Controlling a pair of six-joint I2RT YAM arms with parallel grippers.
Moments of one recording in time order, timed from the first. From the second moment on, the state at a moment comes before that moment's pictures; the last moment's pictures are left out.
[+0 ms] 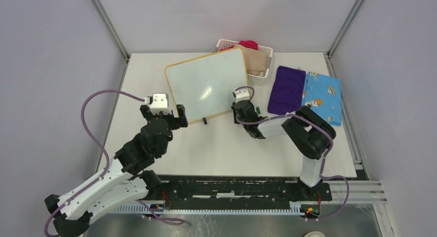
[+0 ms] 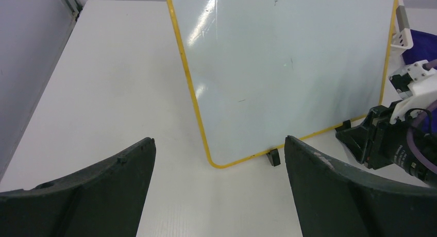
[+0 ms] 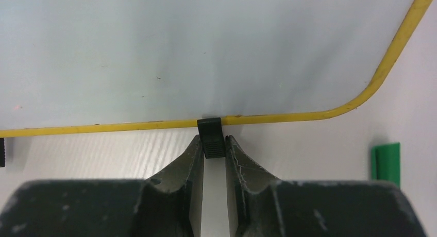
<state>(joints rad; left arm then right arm) -0.86 0.65 0.72 -0.32 -0.84 -0.23 0.72 1.89 0.86 0.46 0.35 0.27</state>
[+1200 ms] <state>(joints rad) -0.86 0.64 0.72 -0.32 -0.80 -0.23 0.92 1.69 0.65 0.32 0.63 0.50</state>
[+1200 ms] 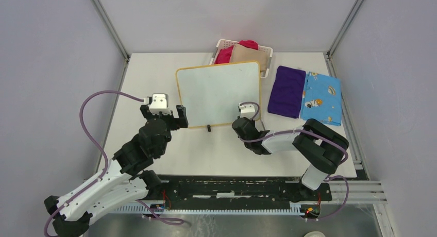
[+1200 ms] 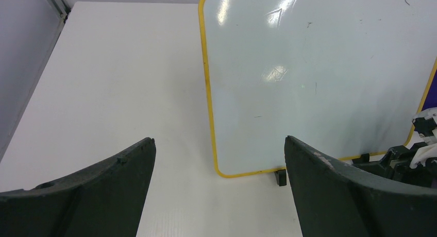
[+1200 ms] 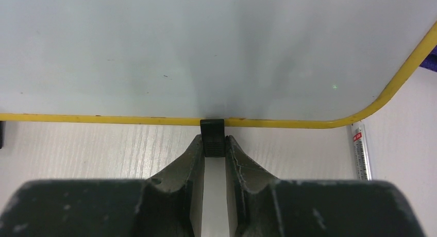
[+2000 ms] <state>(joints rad) -0.86 0.61 0.72 -0.32 -0.78 -0.23 0.93 1.31 0.47 0.09 0.50 0.46</state>
